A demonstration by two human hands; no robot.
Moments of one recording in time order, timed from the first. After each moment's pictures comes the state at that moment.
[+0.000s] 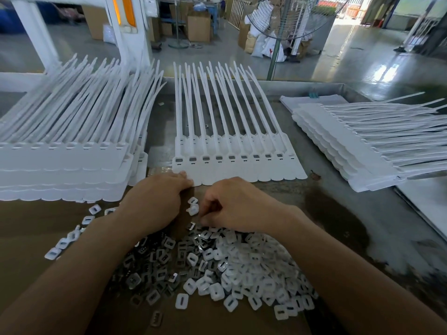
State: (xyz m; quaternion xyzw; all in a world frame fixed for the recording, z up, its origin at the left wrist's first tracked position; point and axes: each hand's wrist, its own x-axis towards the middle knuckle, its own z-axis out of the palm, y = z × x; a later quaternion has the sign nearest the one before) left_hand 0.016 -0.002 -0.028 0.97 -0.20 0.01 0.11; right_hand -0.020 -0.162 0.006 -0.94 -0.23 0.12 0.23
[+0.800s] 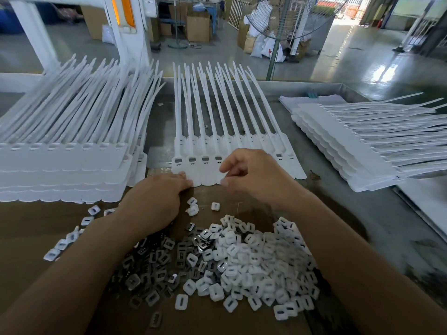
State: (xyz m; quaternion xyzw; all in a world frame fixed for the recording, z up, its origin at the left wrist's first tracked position) left_hand 0.013 -0.002 -0.024 0.98 -0.19 -0.02 0.09; right_hand 0.001 -0.194 0.004 -0.90 -0.10 0.03 0.43
